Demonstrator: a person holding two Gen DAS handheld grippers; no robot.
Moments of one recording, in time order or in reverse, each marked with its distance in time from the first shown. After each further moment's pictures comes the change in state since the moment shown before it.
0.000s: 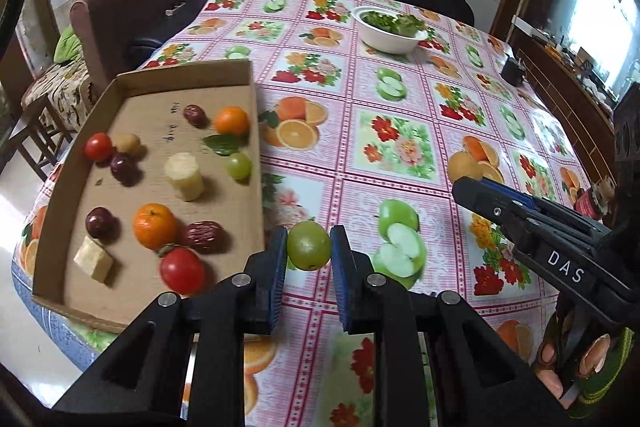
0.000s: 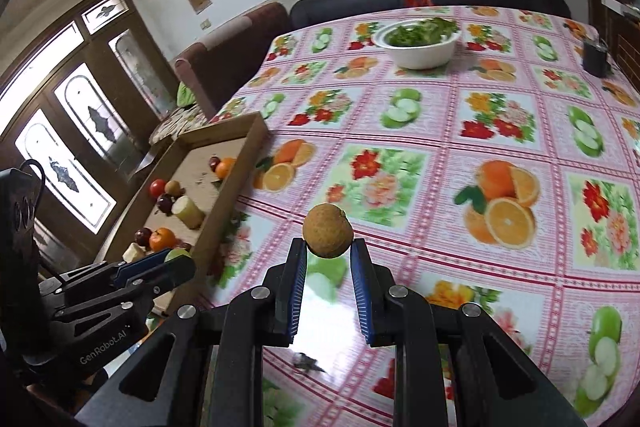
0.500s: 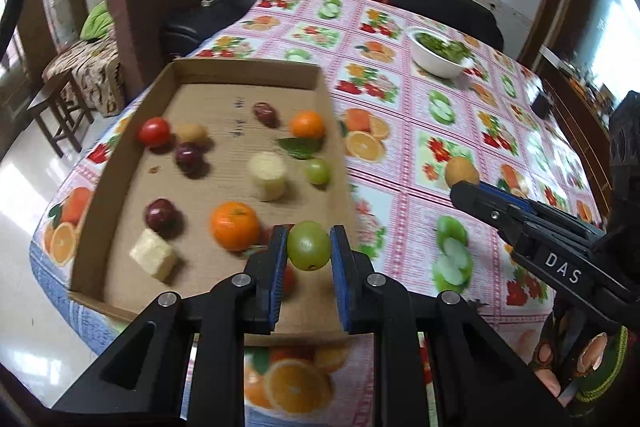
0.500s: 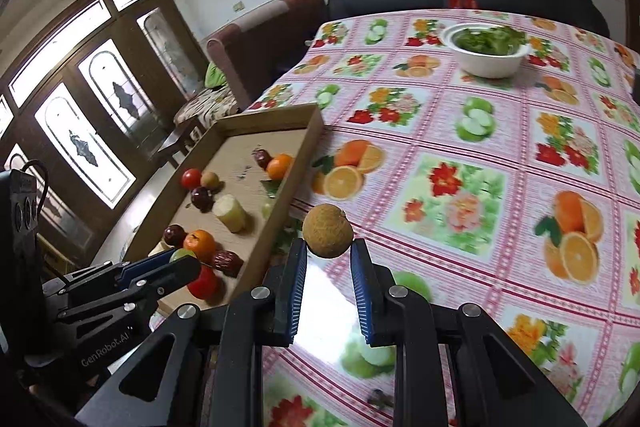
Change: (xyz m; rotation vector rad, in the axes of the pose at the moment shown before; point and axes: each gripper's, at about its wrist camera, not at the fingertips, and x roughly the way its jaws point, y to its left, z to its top) left arm -0.012 0.065 0.001 -0.121 -0.017 0.046; right arm 0.033 0.054 0.016 -0.086 0.045 0.083
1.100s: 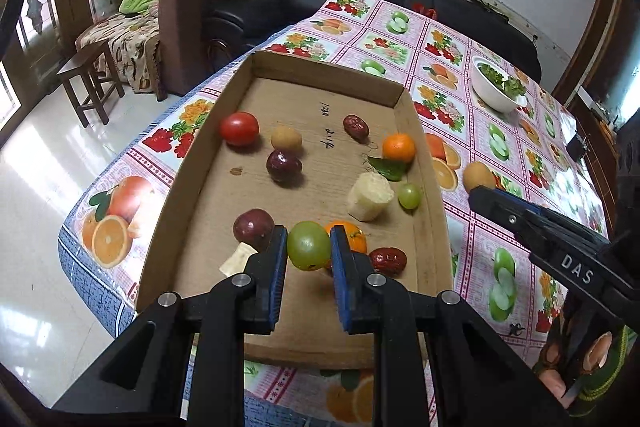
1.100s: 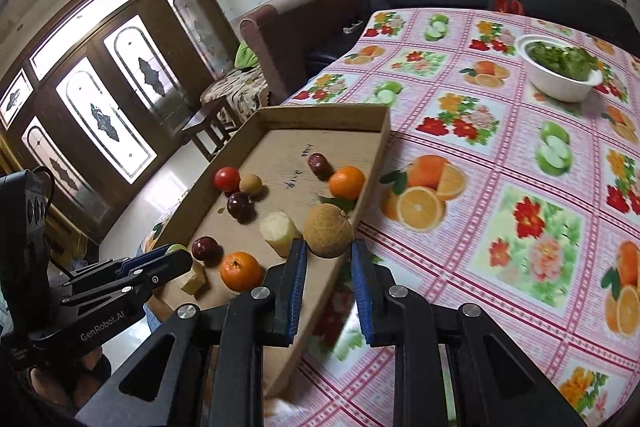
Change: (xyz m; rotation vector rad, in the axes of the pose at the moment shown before) left arm 0.005 0.068 0.010 -0.127 0.001 0.062; right arm 0.044 0.049 0.026 -0.081 0.051 0.079
